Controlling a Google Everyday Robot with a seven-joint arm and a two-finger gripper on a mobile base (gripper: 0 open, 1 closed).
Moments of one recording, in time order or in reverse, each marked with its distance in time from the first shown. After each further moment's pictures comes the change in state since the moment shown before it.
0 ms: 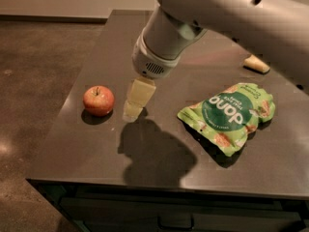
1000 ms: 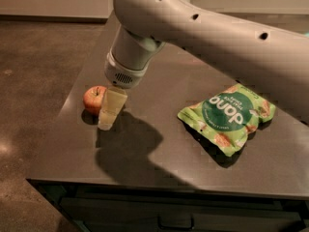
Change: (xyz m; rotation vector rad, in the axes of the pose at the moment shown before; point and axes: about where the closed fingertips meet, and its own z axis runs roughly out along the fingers) arm -0.038 0.009 0.065 -0.097 0.001 -0.001
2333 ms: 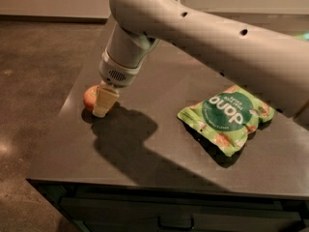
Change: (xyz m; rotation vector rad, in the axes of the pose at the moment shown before) arm -0.013 -0.004 0.018 -0.081 -0.026 0.049
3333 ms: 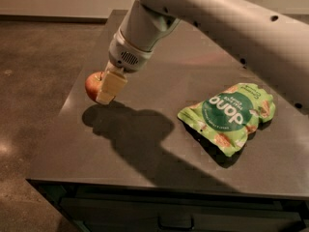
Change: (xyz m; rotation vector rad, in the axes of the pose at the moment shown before) arm -0.003 -0.005 -0.044 -0.027 -0.093 0.006
